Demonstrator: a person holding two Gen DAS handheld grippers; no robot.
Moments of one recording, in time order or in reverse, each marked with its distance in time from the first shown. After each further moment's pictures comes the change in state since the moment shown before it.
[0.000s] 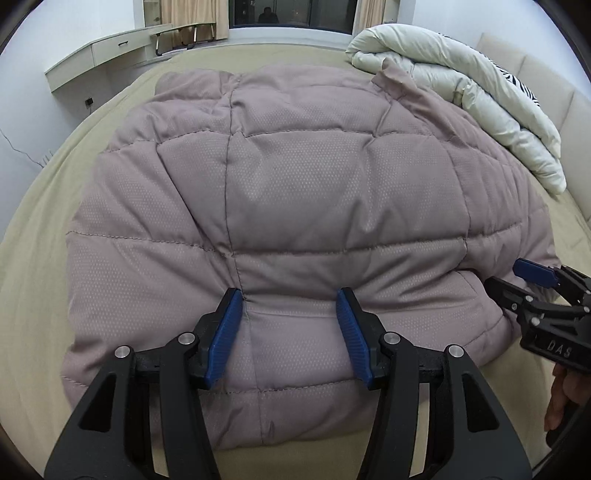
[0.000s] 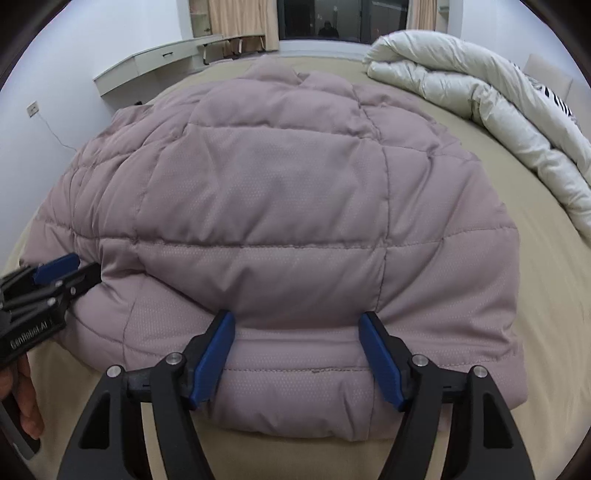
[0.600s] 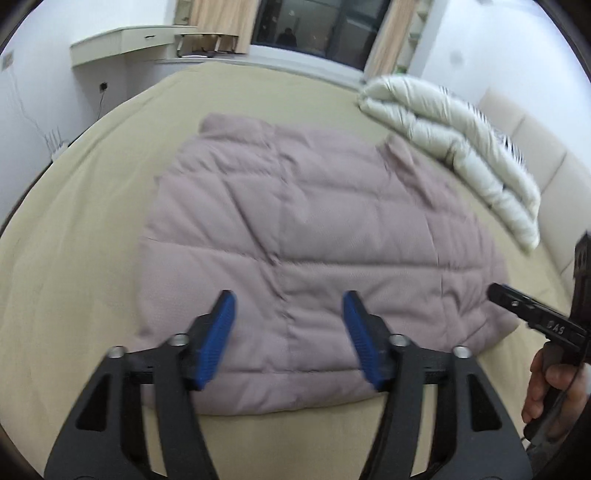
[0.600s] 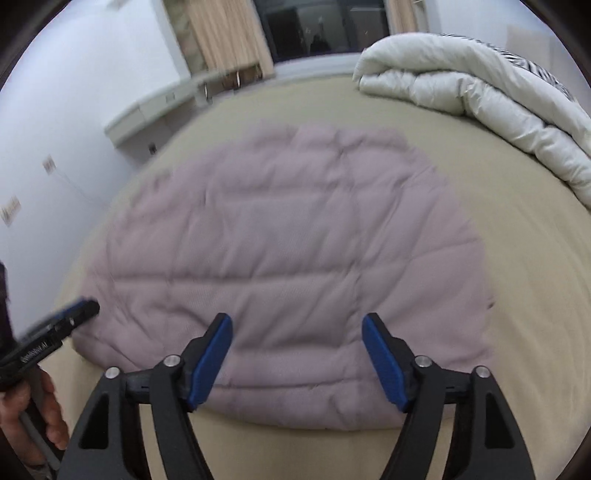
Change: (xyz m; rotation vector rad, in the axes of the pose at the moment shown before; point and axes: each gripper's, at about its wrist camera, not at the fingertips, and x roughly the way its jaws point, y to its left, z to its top) left arm -0.055 0.051 0.009 -0.191 -0.123 -0.112; right arm -0.054 -0.045 0.017 0.155 -0.146 0.187
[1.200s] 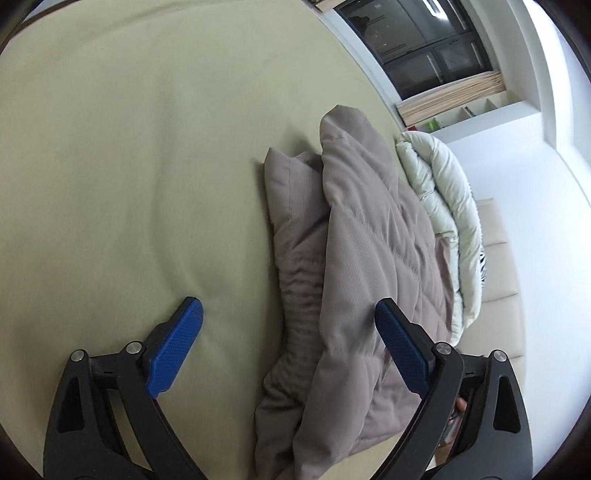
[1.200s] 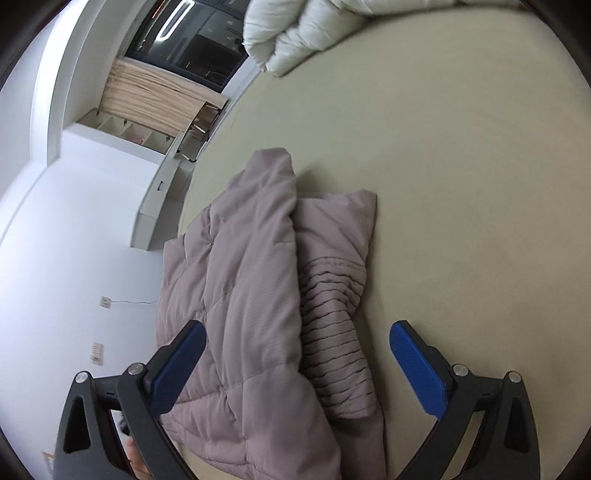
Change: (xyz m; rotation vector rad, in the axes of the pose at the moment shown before) left arm 0.089 0.192 0.055 -0.526 0.185 -0.326; right arm 0.055 -0.195 0.039 0.557 0.102 0.352
